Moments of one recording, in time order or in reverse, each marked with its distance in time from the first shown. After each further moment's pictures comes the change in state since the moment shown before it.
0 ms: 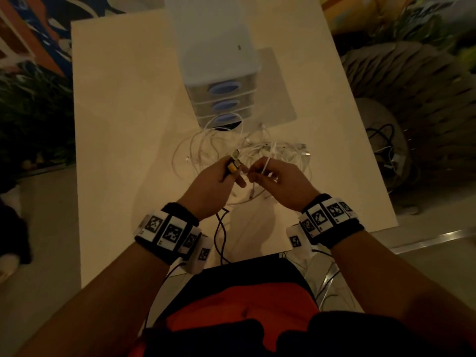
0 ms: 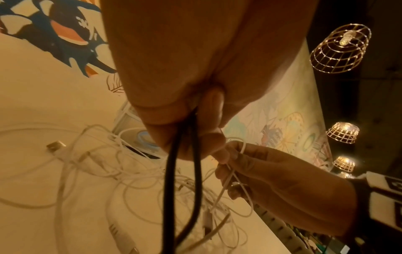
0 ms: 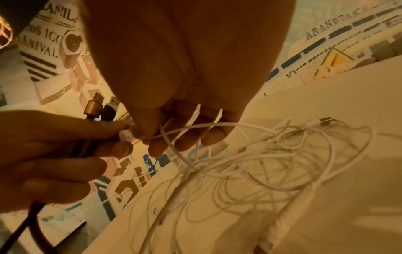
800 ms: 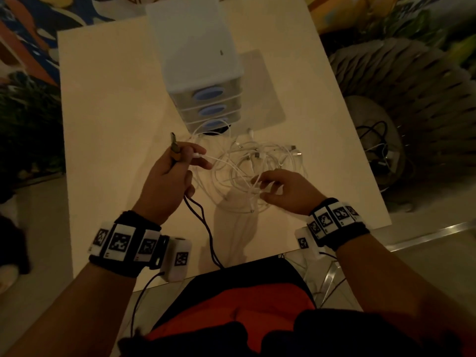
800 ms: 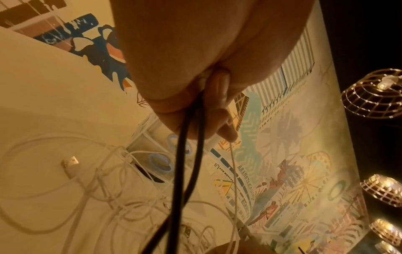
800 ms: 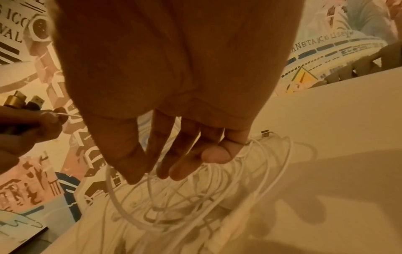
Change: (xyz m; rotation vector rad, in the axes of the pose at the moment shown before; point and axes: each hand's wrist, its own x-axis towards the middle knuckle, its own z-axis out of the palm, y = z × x) left_hand -0.010 0.009 -0.033 -0.477 0.239 0.049; right_hand -0.018 0.045 -0.023 -0.052 -0.115 0.064
